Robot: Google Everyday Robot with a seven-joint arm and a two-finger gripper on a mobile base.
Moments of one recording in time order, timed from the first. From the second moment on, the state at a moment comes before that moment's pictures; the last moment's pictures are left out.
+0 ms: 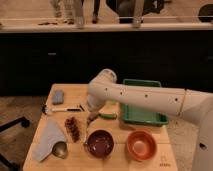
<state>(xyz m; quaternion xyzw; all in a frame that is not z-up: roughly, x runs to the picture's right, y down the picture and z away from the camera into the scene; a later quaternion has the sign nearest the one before) -0.069 0.118 0.753 -0.31 0.02 0.46 0.83</state>
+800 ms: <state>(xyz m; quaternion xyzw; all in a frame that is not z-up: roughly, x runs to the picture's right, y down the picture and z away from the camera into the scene) -0.016 0.131 0.748 -0.30 0.04 0.50 0.81</state>
